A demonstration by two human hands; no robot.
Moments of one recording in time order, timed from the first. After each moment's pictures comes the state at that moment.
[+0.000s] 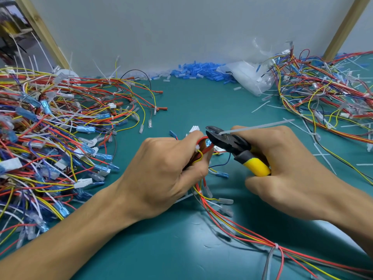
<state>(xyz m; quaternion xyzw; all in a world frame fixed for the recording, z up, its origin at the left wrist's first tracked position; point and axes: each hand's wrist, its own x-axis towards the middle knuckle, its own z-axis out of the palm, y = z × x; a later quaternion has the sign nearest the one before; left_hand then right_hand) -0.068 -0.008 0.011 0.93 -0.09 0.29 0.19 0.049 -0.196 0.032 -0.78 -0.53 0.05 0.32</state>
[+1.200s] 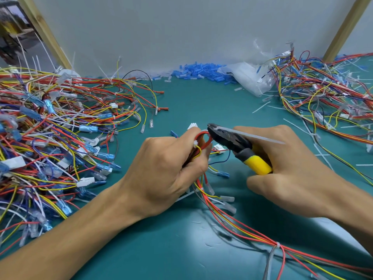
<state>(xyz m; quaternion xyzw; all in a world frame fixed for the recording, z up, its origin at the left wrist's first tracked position) -0.068 -0.006 0.005 0.92 -0.07 0.32 0.22 0.049 -0.197 0.034 -0.77 -0.54 0.07 0.34</state>
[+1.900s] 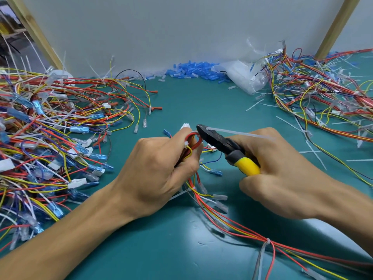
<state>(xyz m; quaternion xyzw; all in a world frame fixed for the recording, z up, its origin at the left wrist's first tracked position) -0.066 -0.005 0.001 0.92 -0.08 0.30 0.23 0.045 -0.197 0.031 -0.76 -0.54 0.09 0.34</state>
